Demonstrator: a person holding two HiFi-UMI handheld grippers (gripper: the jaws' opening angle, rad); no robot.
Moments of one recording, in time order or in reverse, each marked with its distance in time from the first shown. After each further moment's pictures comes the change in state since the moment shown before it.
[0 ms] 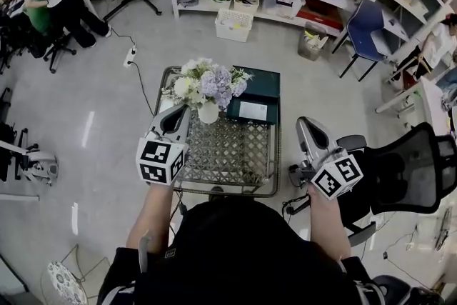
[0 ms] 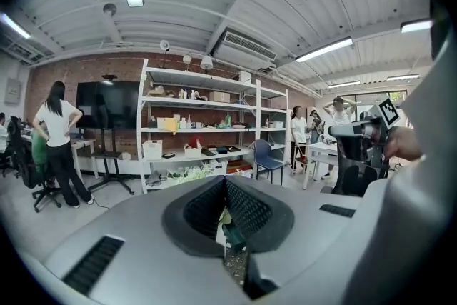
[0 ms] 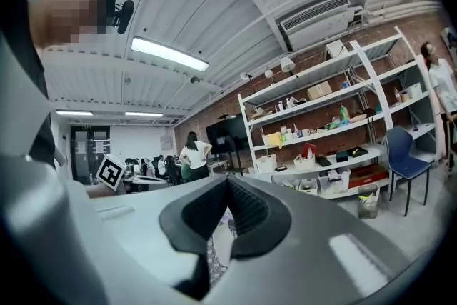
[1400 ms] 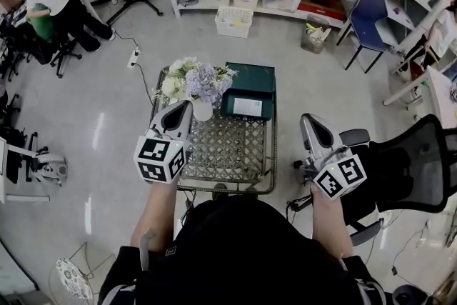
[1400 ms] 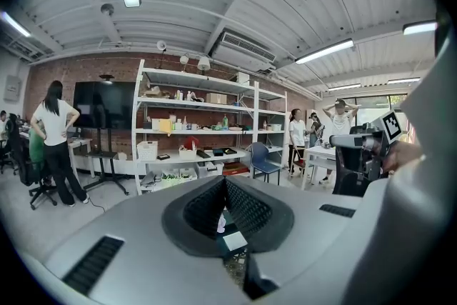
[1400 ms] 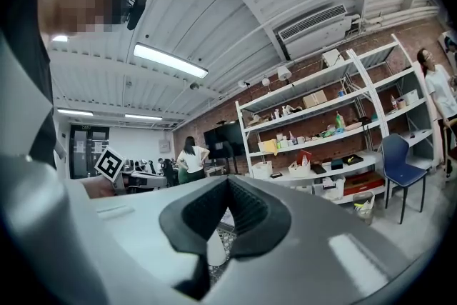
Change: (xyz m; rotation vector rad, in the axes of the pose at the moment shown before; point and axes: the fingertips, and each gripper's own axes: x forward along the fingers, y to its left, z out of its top) left arm 0.020 -0.052 0.030 -0.016 -0.009 -0.004; right arm -0.037 -0.041 0.016 -0.027 -0.051 -0.005
